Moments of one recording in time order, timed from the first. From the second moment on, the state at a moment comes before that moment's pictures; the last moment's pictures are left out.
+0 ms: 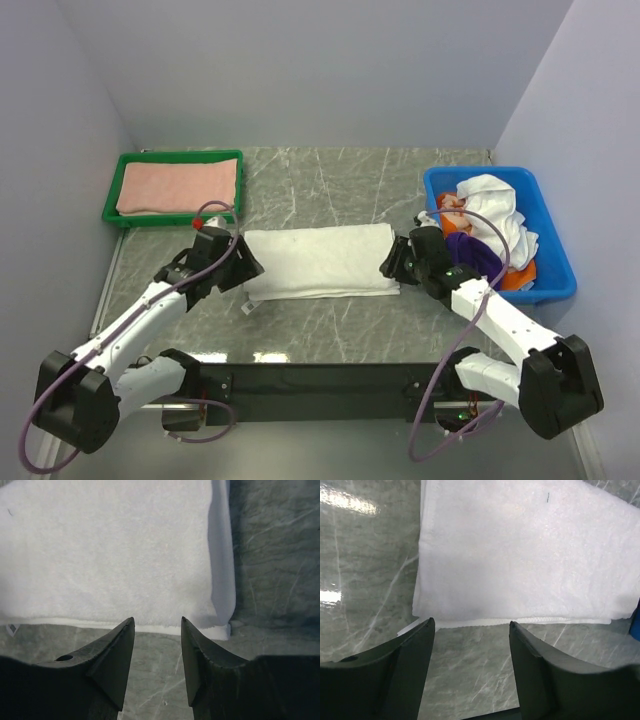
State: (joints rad) left arm -0.41 1.04 0.66 -0.44 -0.02 -0.81; right arm 0.39 1.10 0.59 -0.27 -0.01 0.60
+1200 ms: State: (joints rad) left arm -0.39 1.22 0.68 -0.44 -0.07 -0.79; right arm 0.34 1.22 0.61 -0.33 0.13 0.64
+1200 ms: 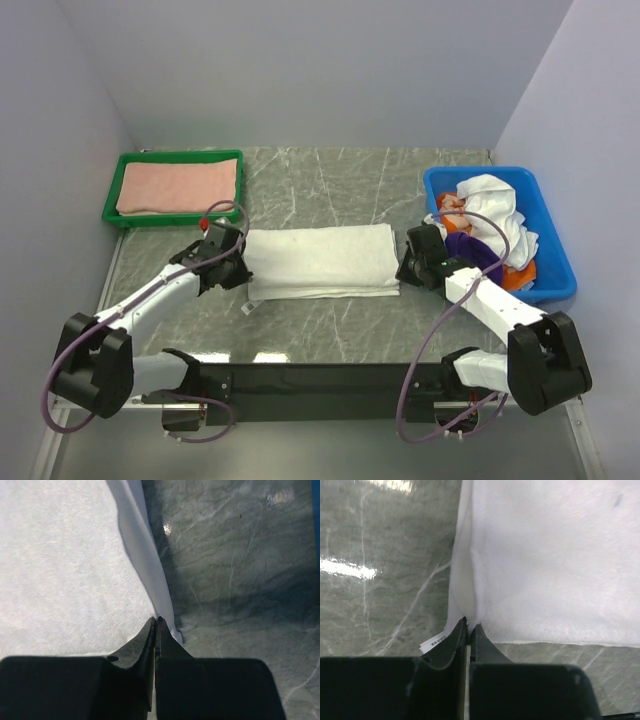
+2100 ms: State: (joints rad) left arm -0.41 1.19 0.50 -0.32 0.09 -0.87; right arm 0.32 1.23 0.59 -0.37 0.13 0.67
